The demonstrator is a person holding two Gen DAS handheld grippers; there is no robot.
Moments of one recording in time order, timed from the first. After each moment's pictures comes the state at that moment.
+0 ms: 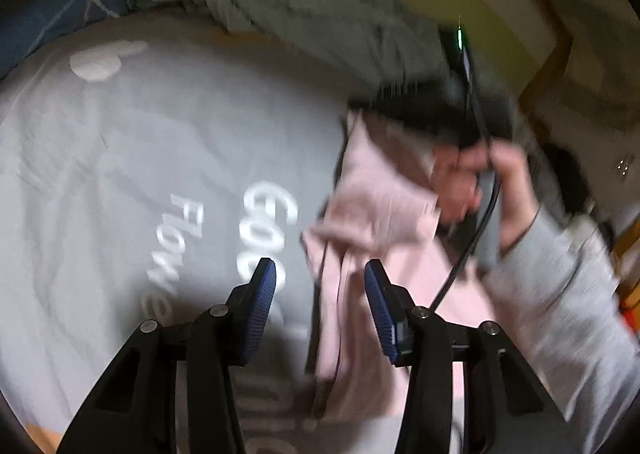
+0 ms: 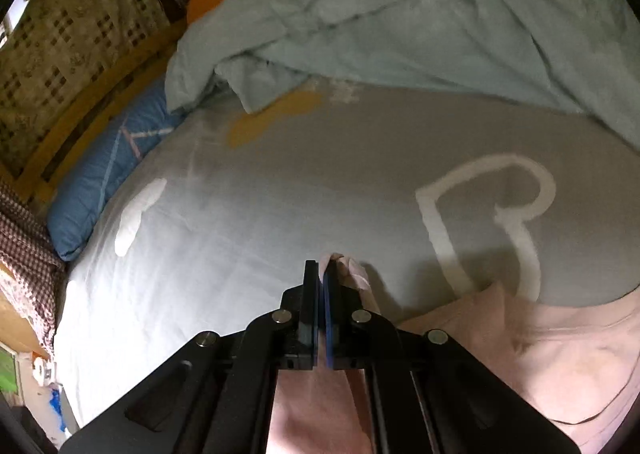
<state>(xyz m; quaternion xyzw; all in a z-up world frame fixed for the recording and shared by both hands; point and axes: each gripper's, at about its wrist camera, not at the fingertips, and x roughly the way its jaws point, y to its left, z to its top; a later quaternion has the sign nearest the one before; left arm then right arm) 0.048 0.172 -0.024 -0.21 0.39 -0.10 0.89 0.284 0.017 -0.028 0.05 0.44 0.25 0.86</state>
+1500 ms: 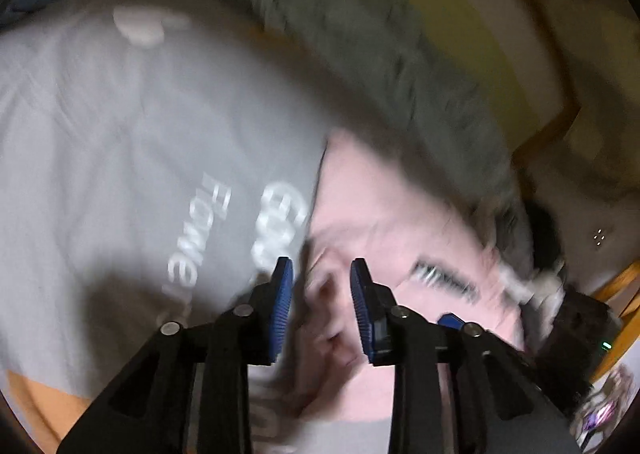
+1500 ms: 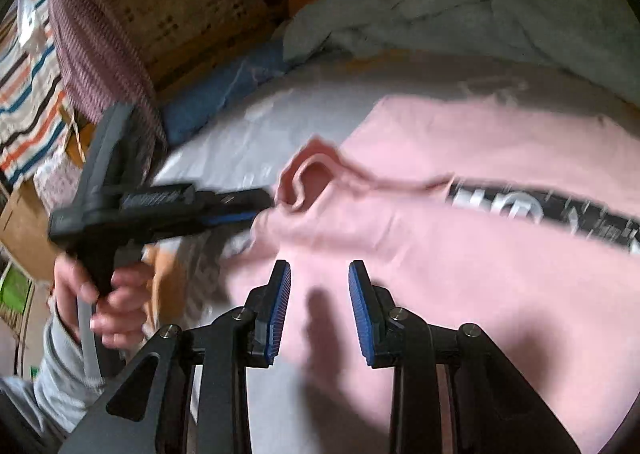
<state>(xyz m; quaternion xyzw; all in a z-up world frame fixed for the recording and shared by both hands) 0.029 0.191 -0.024 -0.34 0.37 -0.09 0.86 0.027 -0.042 -0.023 0.03 0.38 0.35 0.86</state>
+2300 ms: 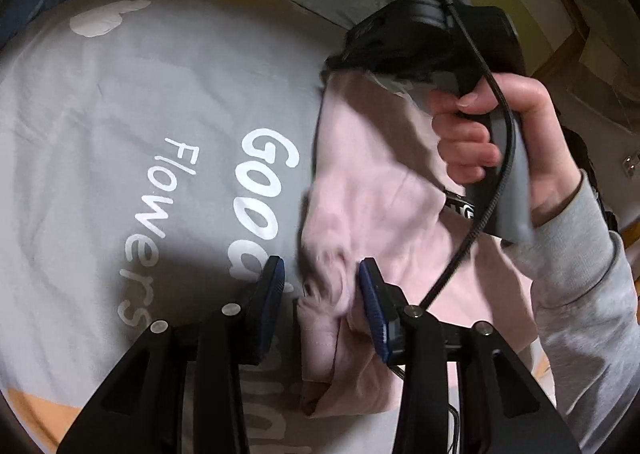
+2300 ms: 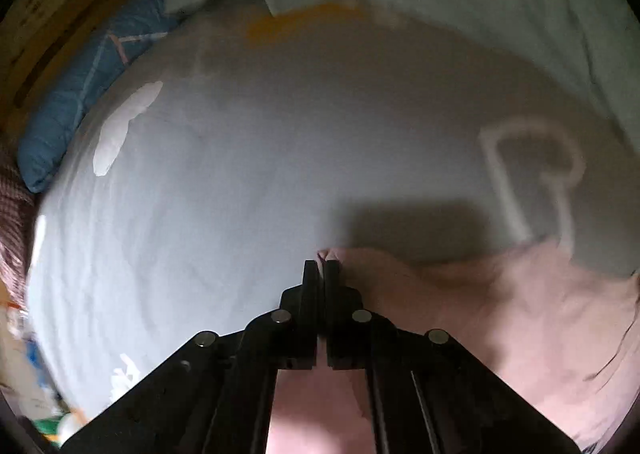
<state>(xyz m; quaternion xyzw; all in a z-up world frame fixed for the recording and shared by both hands) 0.050 0.142 -0.049 -0.20 0.47 -0.09 0.85 0.258 0.081 -0.026 -0.06 0.48 0.21 0.85</state>
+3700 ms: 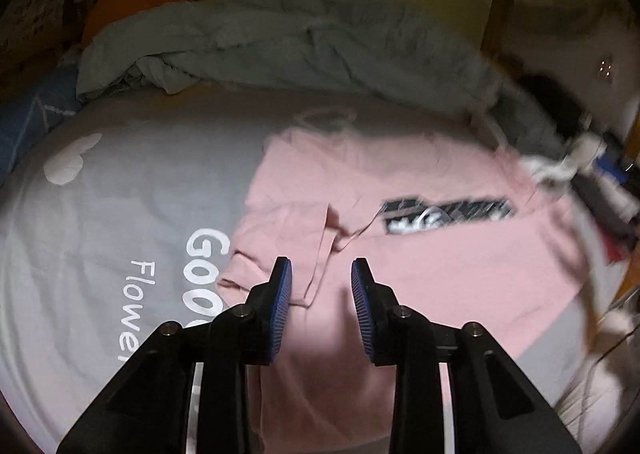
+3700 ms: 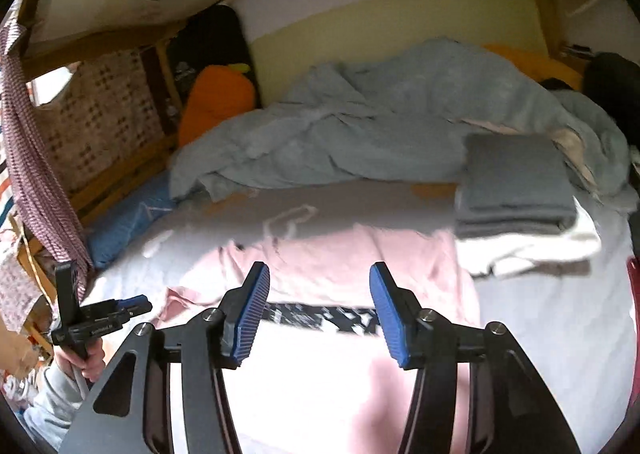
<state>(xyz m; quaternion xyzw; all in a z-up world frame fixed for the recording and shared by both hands) 0.055 0.087 -0.012 -0.02 0.38 -0.12 0.92 -0.009 -0.305 0.085 0.09 0.26 0.16 0.95</state>
